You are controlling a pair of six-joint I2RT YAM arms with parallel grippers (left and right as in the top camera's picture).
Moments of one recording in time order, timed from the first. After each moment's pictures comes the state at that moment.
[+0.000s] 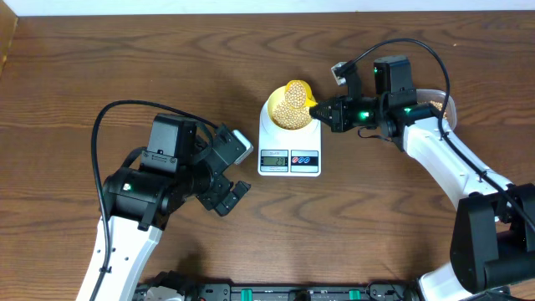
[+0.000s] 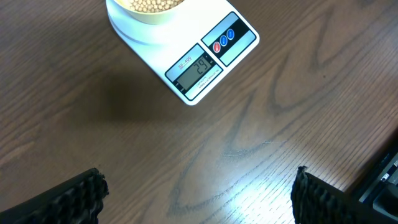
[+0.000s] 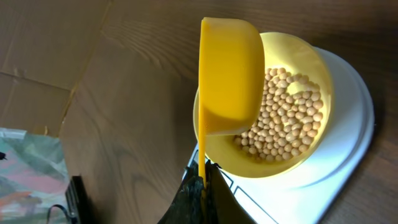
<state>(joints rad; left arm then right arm) -0.27 1.09 1.09 -1.07 0.33 0.49 0.23 1.72 1.13 -0.24 -0.81 0.19</state>
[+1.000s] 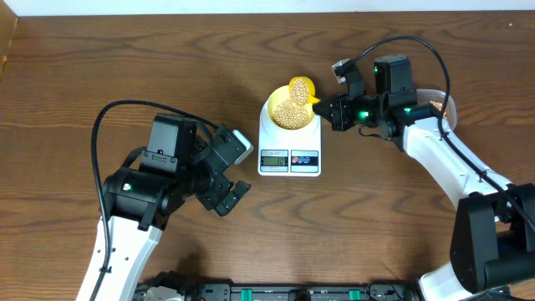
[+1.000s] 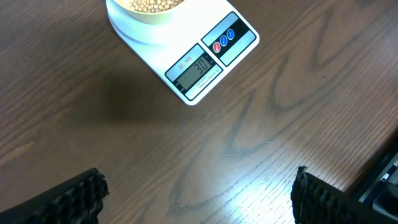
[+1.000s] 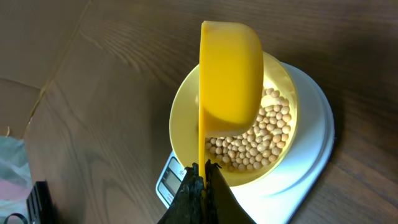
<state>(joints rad) -0.27 1.09 1.09 -1.07 0.33 0.49 0.24 1.72 1.13 -0.22 -0.73 0.11</state>
